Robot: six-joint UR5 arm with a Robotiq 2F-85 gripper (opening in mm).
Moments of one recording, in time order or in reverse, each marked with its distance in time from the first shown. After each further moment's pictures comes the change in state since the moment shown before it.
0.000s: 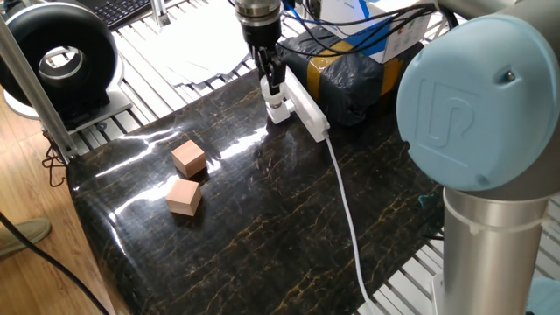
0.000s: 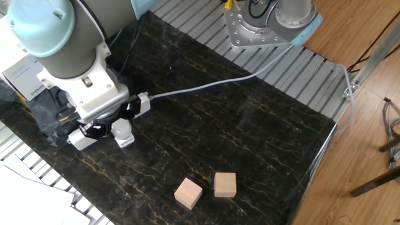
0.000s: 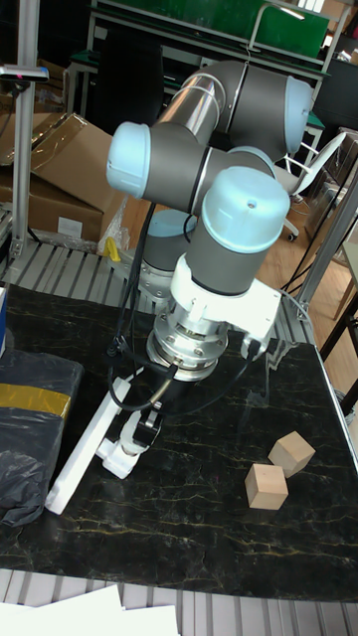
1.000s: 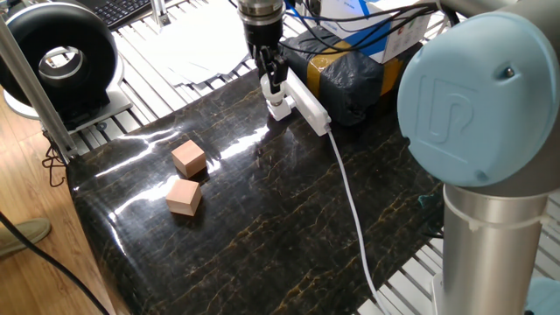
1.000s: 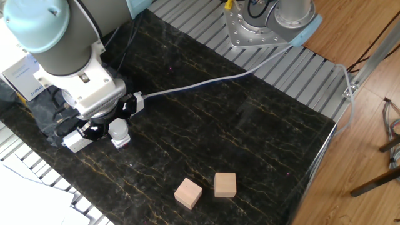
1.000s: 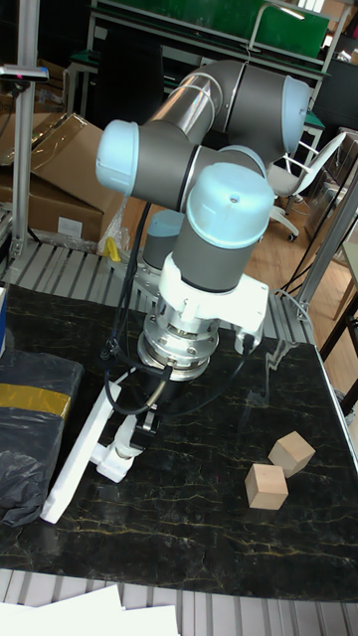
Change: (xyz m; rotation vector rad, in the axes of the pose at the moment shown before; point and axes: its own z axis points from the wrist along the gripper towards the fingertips) arm 0.006 -0.007 0.000 0.008 -0.019 -0.119
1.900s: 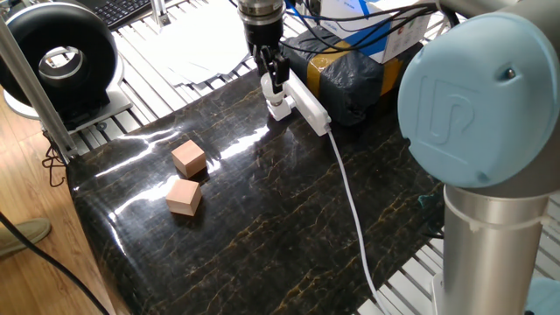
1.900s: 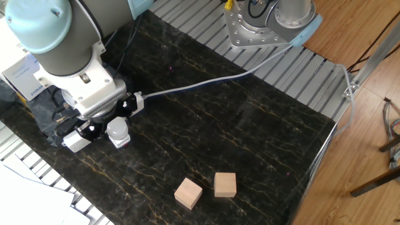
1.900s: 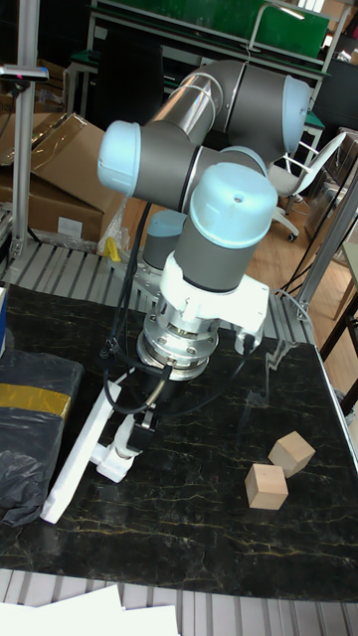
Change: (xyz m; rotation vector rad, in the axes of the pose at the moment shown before) arm 0.007 -0.004 -0.001 0.013 0.021 -0.010
